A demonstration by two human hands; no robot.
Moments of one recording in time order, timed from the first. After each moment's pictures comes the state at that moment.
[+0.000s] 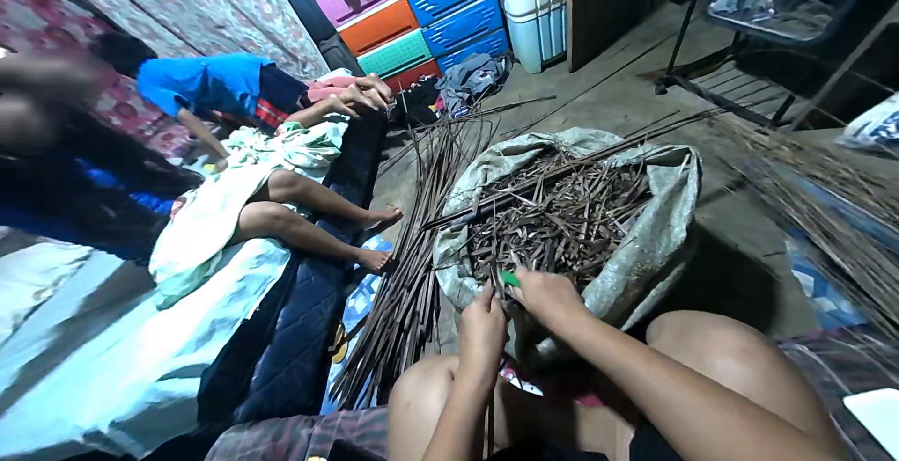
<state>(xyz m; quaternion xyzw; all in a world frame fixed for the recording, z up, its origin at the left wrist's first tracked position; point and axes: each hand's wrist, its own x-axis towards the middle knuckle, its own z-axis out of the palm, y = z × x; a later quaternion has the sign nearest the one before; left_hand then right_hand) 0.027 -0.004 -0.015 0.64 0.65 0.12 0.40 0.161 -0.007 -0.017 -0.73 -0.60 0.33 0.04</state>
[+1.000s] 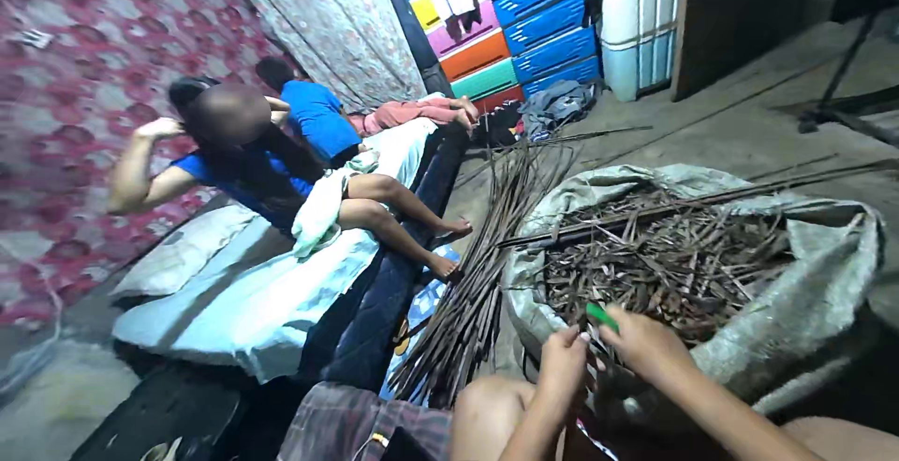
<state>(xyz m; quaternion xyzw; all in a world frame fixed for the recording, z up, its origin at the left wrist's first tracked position) 0.012 0.001 -0.026 0.53 0.59 0.18 0.58 0.169 -0.006 -0.023 -0.70 -0.62 0.34 0.10</state>
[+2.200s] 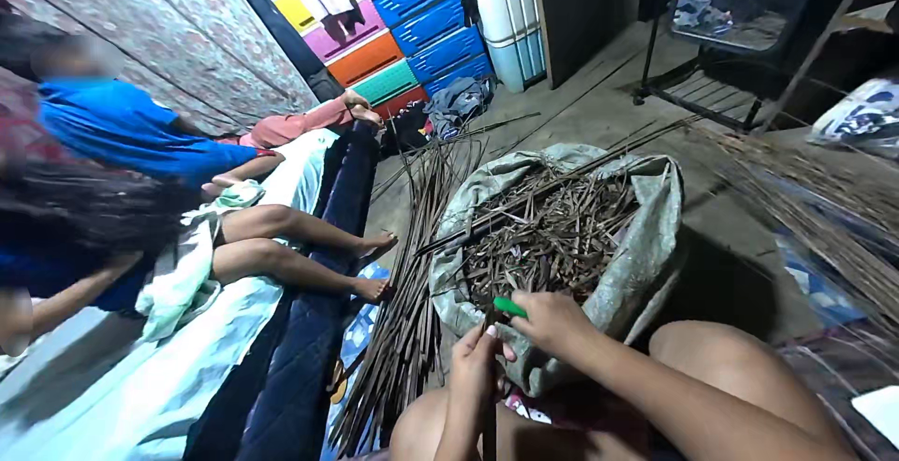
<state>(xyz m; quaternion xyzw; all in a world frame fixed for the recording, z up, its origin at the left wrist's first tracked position) 0.007 -0.022 0.002 0.49 0.54 0.29 0.62 0.177 -0.026 0.001 -0.66 -0.64 0.37 0.14</state>
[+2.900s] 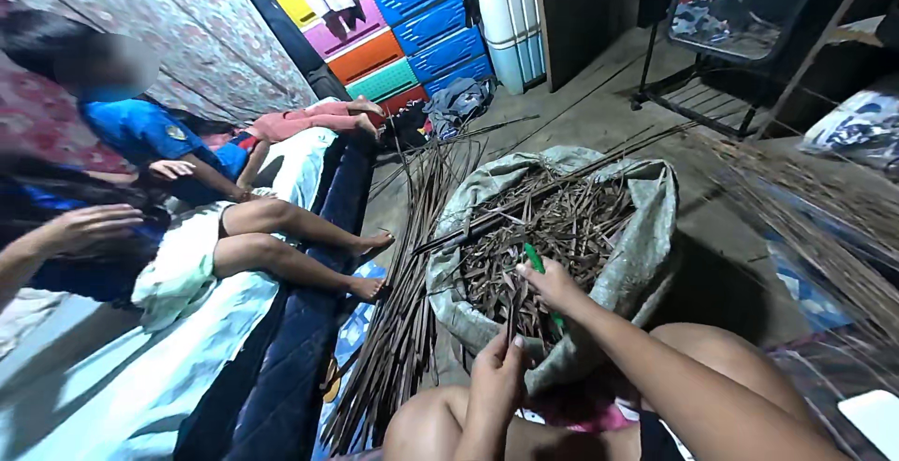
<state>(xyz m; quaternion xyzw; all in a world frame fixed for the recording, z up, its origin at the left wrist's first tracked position) 0.023 -0.040 -0.002 0.58 0.55 0.19 0.57 0.202 0.005 -0.035 -0.62 -0.34 0.55 0.46</state>
